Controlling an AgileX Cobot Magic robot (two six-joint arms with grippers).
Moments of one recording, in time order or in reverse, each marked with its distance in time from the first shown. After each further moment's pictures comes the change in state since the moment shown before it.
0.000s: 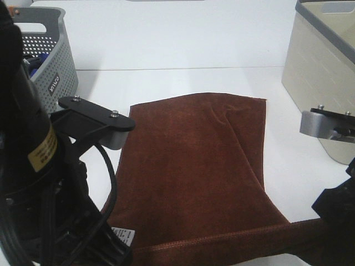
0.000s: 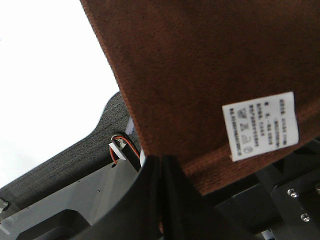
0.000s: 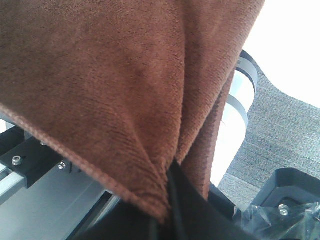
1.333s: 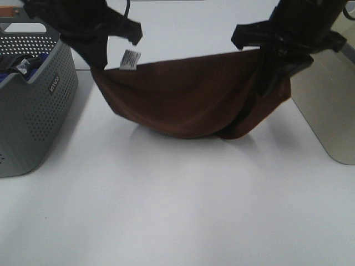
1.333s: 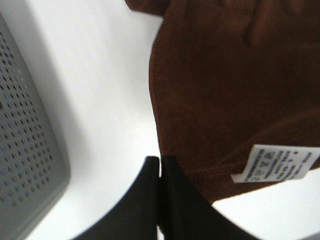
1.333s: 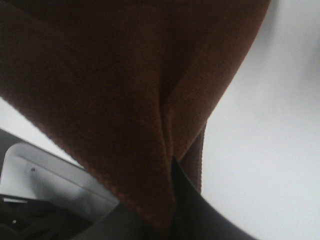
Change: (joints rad) left arm 0.477 0.379 -0.667 0.095 0.025 0.341; right arm 0.000 0.473 -0.731 -0.202 0.005 0.028
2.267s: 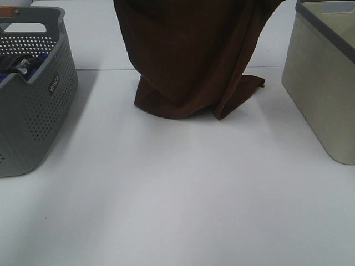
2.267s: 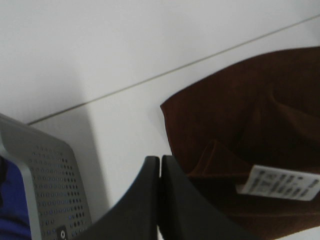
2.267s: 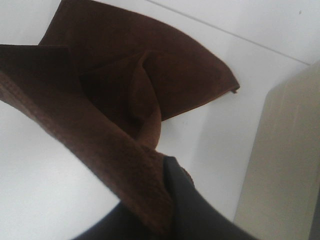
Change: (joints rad) left arm 0.062 0.330 -0.679 0.167 -0.033 0.000; right arm 0.000 0.200 -0.577 -0.281 -0.010 0.010
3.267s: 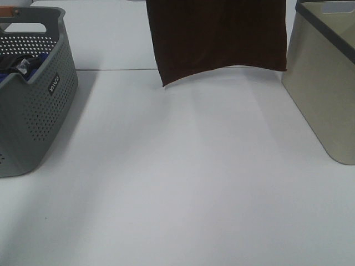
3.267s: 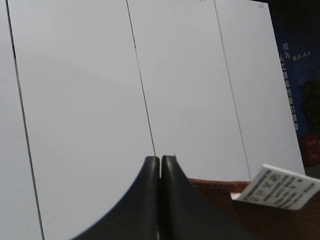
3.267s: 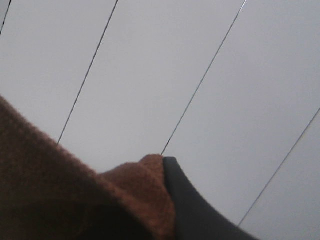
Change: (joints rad) left arm 0.101 -0.102 0.002 0.167 -1.272 -0.071; right arm -0.002 -0.147 0.000 -0.390 -0.945 0.000
